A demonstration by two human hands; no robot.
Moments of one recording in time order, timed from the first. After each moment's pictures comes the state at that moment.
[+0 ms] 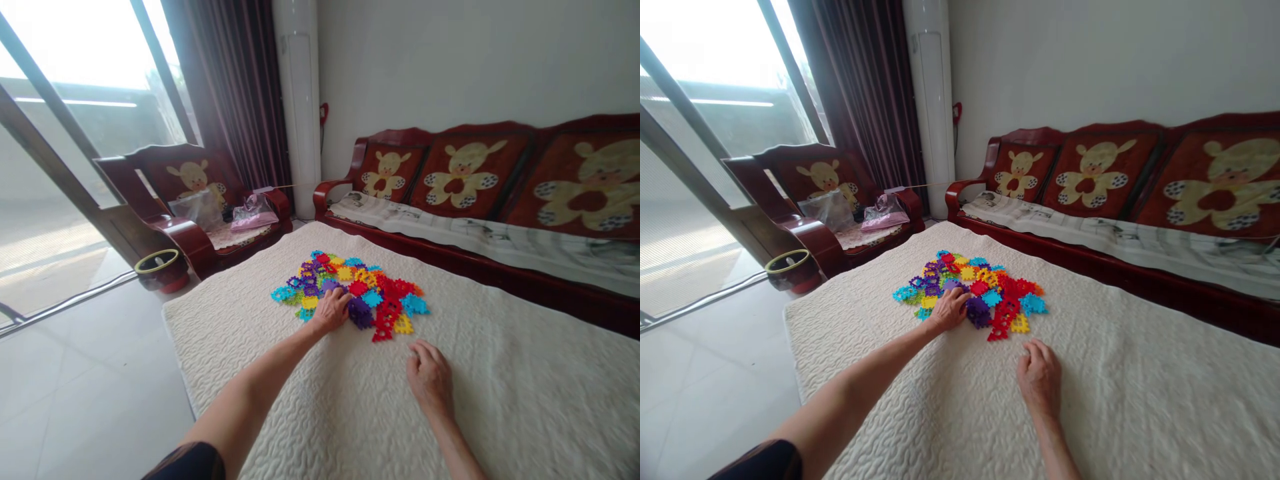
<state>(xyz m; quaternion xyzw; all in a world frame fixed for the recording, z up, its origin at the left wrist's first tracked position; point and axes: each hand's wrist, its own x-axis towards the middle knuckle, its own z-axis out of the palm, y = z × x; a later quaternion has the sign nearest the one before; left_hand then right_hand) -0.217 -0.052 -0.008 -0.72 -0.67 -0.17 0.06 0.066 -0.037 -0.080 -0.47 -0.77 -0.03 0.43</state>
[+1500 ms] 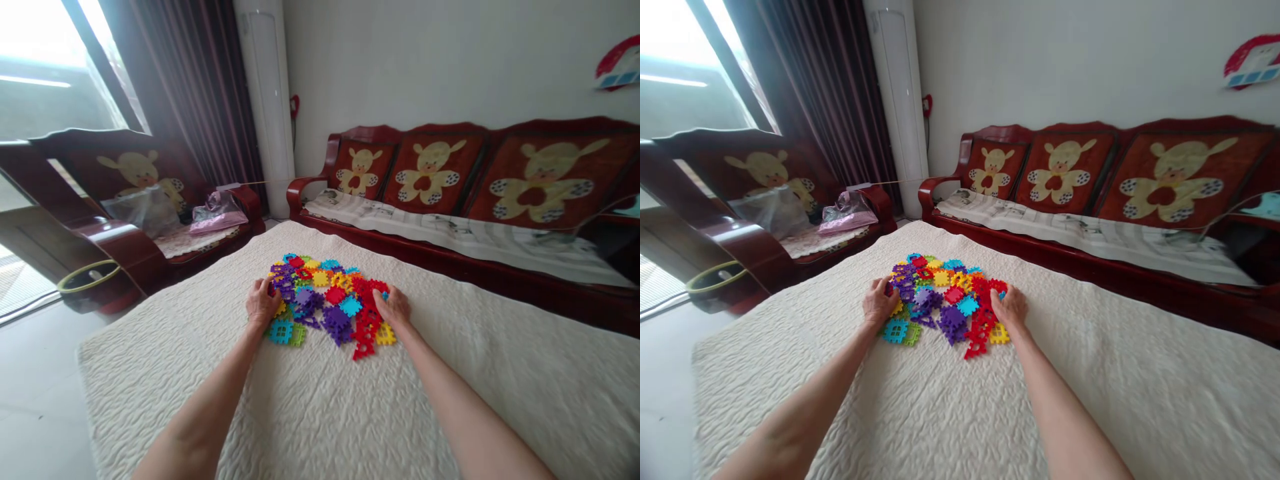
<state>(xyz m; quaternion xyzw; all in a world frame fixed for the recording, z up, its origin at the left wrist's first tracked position) -0.323 -0.033 -0.018 -0.42 -0.84 -0.32 0.10 -0.002 0.109 -0.017 -0.64 -0.70 0.17 0.27</state>
